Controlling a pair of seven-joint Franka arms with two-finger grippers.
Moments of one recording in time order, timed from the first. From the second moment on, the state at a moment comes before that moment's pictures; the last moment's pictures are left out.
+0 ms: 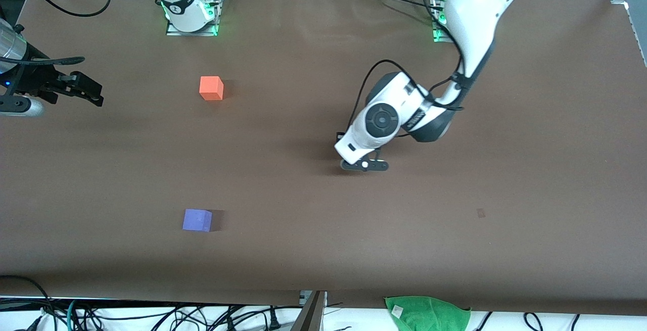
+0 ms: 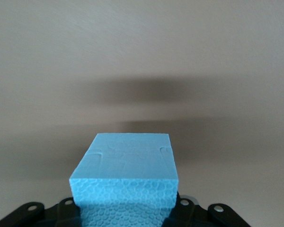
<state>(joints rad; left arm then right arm) -0.34 0.76 -0.36 -1.47 0.05 2.06 -0.64 0.02 0.07 0.05 -1.53 -0.05 1.59 0.10</state>
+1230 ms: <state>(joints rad) -0.39 0.77 -0.34 -1.41 0.06 2.00 -0.65 0.02 0.07 0.05 -1.53 -0.05 1.59 0.10</state>
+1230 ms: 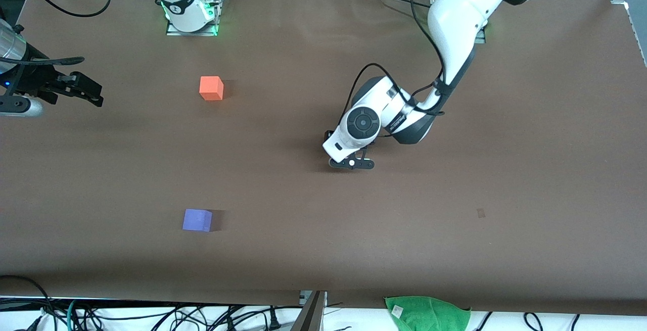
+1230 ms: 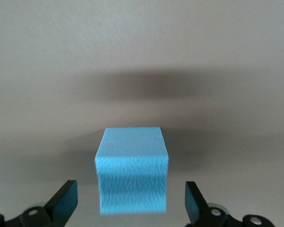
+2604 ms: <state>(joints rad) 0.12 0.27 -0.31 -1.39 0.11 1.49 -0.15 0.07 0.17 0.06 -1.53 -0.05 1.65 0.10</state>
